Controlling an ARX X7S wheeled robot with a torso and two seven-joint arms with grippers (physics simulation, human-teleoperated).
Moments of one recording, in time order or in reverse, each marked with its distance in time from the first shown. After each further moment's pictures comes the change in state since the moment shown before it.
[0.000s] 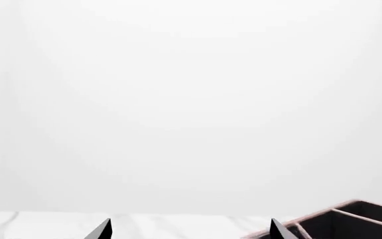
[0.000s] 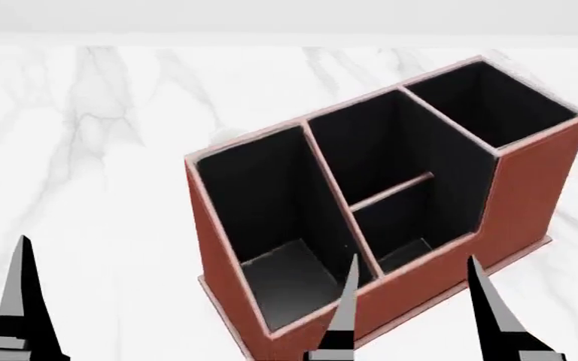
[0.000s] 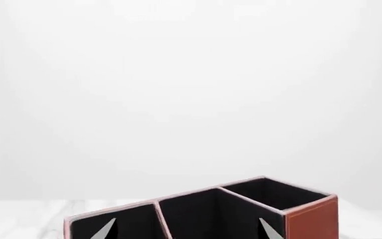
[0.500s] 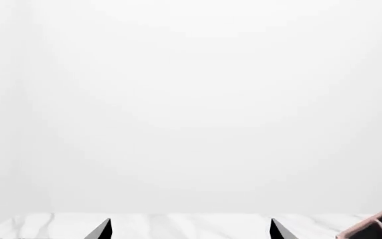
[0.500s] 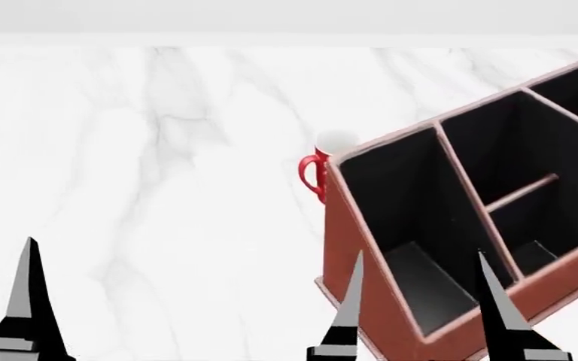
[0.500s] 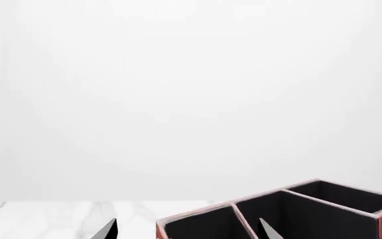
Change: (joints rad) left arm -0.001 0.016 0.003 -0.013 0.030 0.005 0.025; right arm 0.006 -0.020 0.009 -0.009 -0.039 0.017 -0.005
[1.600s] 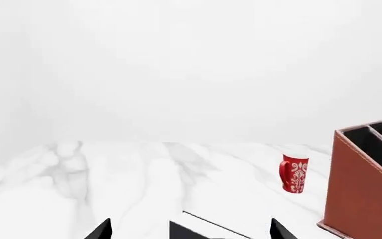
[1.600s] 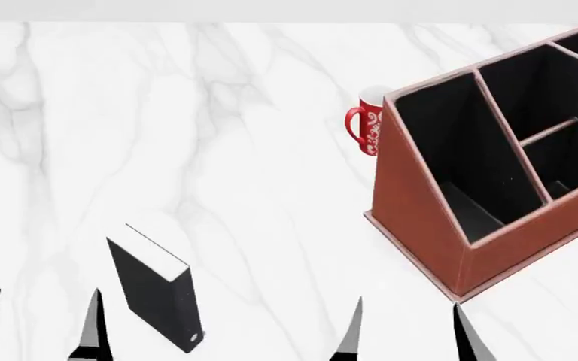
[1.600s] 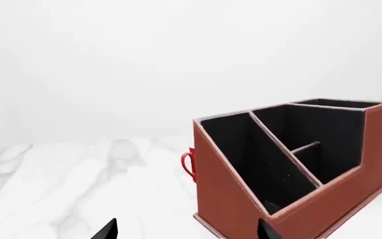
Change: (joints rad) left arm -0.006 0.092 0.010 -0.388 0.075 0.162 0.090; right arm -0.003 -0.093 0.049 0.354 -0.027 -0.152 -0.087
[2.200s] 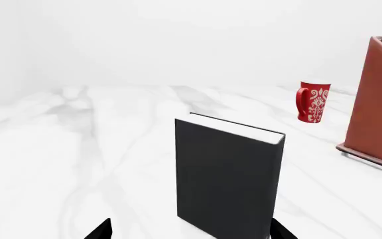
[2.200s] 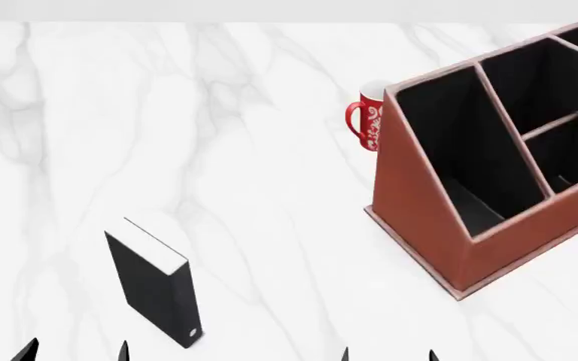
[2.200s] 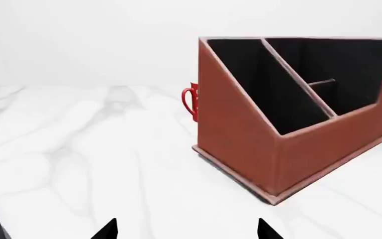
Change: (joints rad) left arm -0.027 0.083 -0.048 -0.375 0.101 0.151 0.050; right arm 0.022 -0.071 0.045 0.349 -0.113 -0.155 -0.093
